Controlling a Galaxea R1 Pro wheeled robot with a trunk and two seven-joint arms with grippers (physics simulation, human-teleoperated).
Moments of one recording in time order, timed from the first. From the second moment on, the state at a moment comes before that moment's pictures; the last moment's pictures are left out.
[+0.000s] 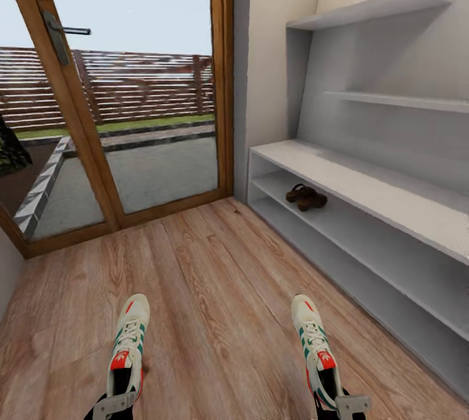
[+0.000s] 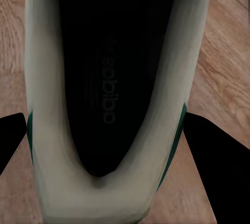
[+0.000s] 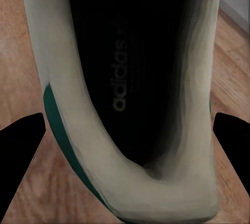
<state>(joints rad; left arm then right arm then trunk) -0.03 -0.02 0.27 -0.77 0.02 -0.38 -0.15 -0.23 0.00 -0.24 -0.33 0.33 -0.61 -0.04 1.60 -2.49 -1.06</state>
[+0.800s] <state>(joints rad) -0.04 -0.02 0.27 -0.77 0.02 -0.38 -0.15 -0.23 0.00 -0.24 -0.33 0.33 -0.61 -0.04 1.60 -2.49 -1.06</state>
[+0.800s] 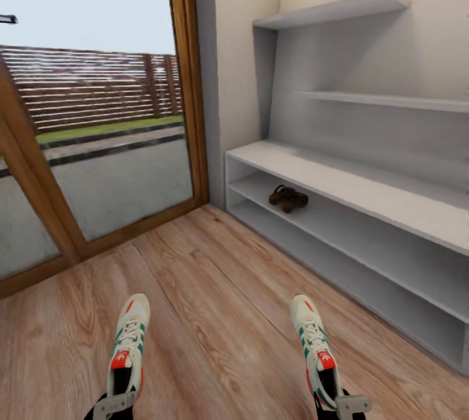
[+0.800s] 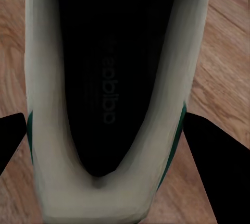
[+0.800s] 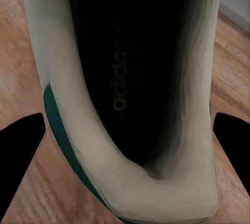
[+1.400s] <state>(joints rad) -0.04 -0.02 0.27 -0.77 0.02 -0.38 -0.15 -0.23 0.00 -0.24 -0.33 0.33 -0.61 -0.04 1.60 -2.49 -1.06</state>
